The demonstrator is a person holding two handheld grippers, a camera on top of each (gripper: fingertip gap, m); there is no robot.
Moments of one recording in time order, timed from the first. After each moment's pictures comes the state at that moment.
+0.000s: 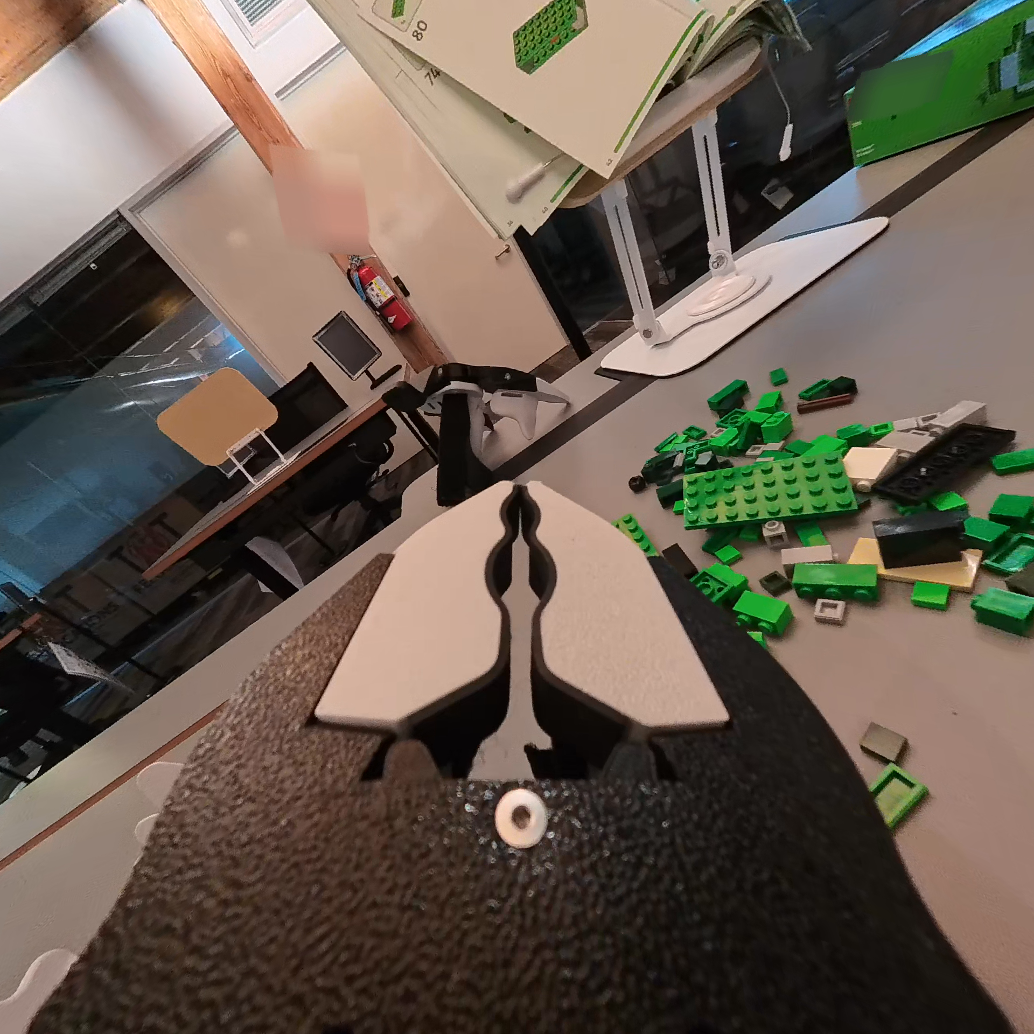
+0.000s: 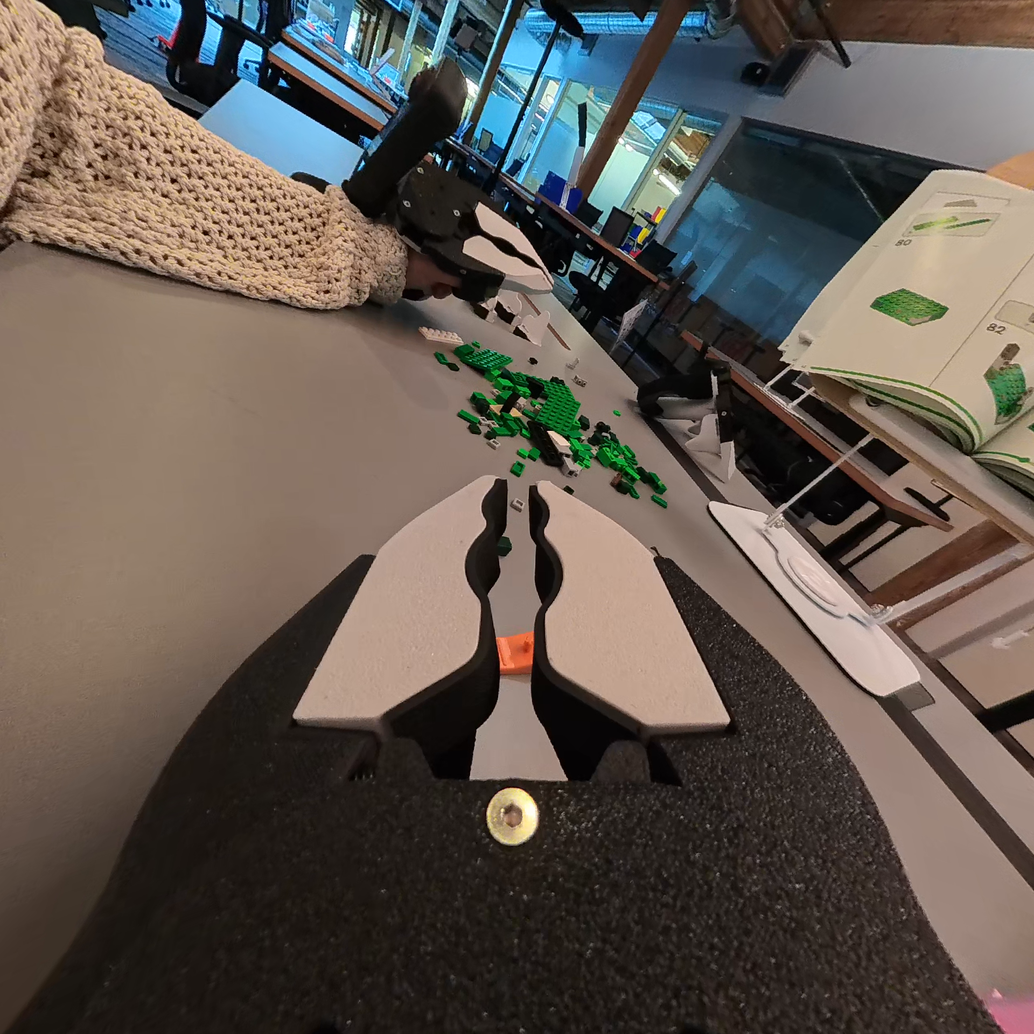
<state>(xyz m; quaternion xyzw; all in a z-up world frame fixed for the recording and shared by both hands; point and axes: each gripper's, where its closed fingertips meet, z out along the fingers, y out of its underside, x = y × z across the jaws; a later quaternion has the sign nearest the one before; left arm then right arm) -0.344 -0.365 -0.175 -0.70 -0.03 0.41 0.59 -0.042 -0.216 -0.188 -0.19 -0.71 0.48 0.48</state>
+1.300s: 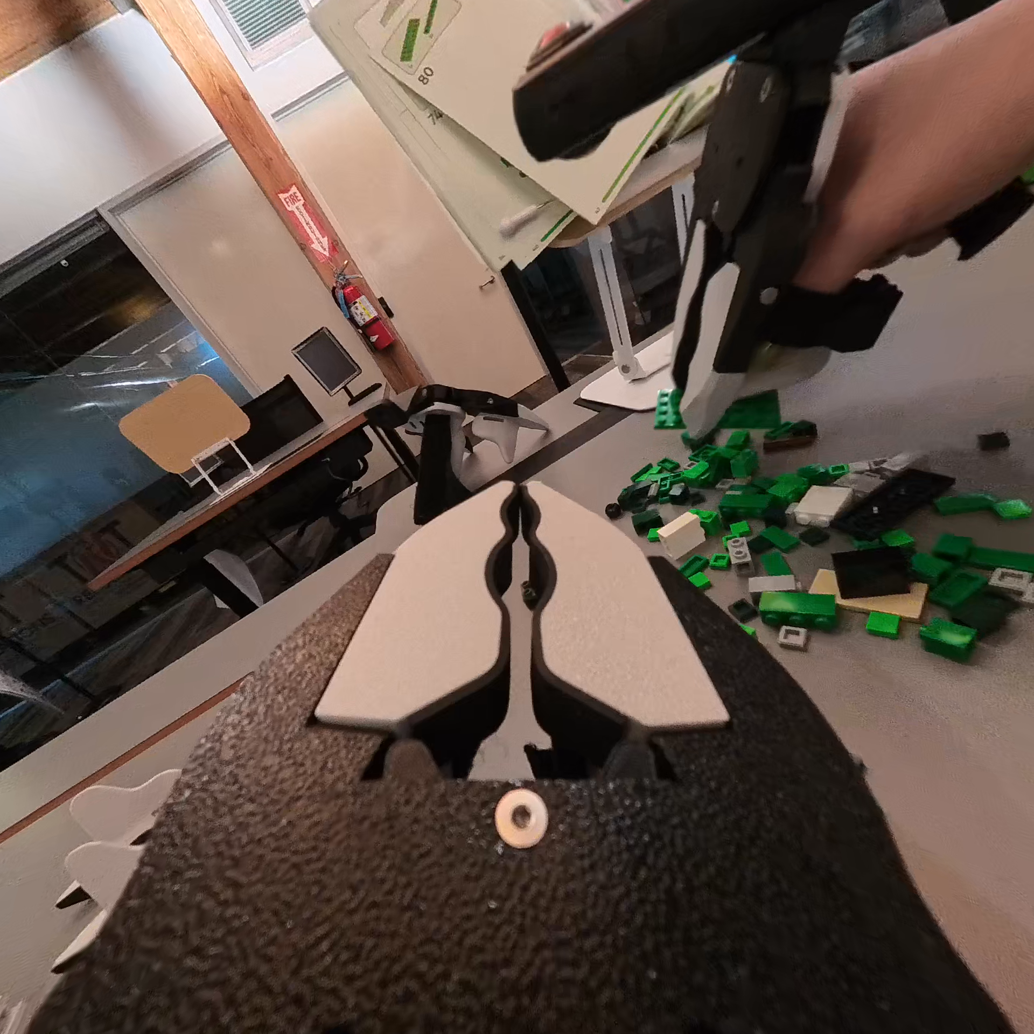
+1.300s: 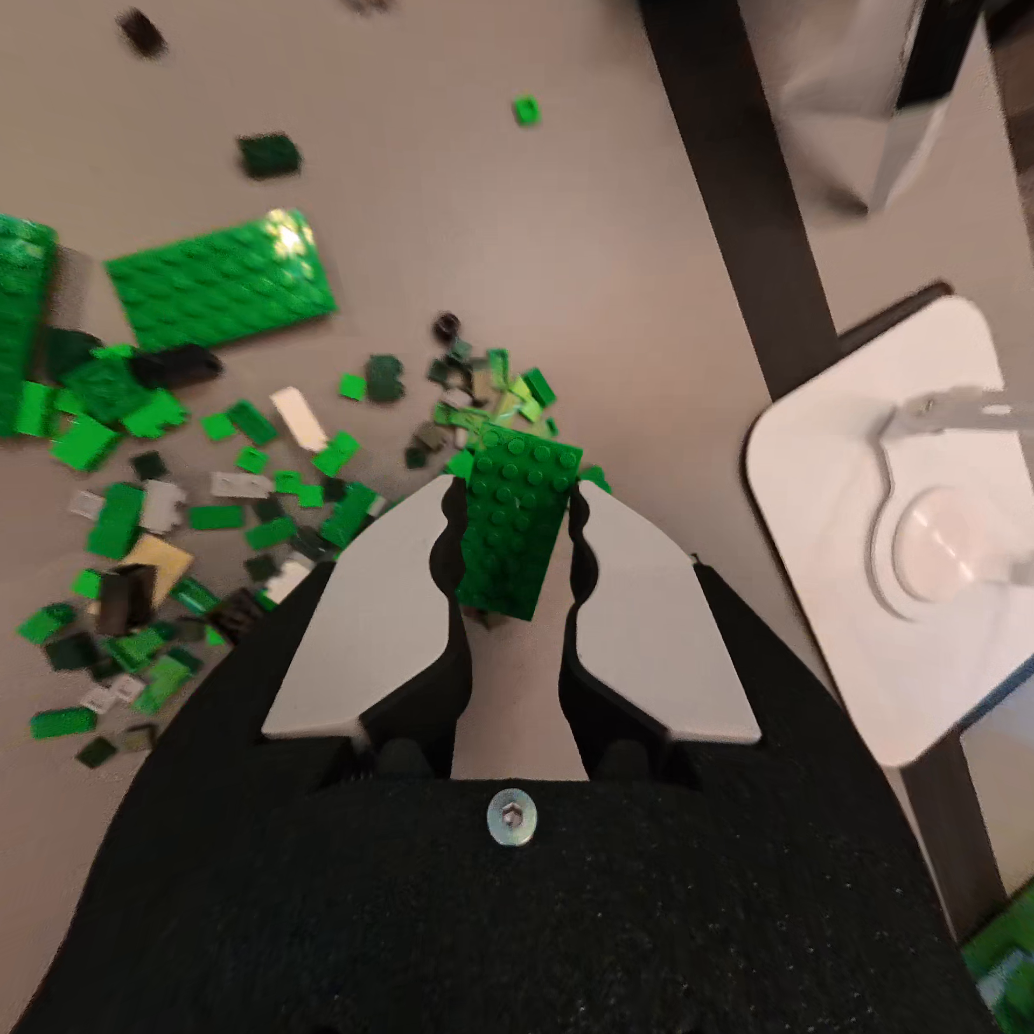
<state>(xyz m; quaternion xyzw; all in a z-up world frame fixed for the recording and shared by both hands) -0.337 -0.360 -0.170 -0.69 -0.04 0.38 0.62 -0.341 -0.217 -0.236 -0.49 -0.83 0.14 0.23</state>
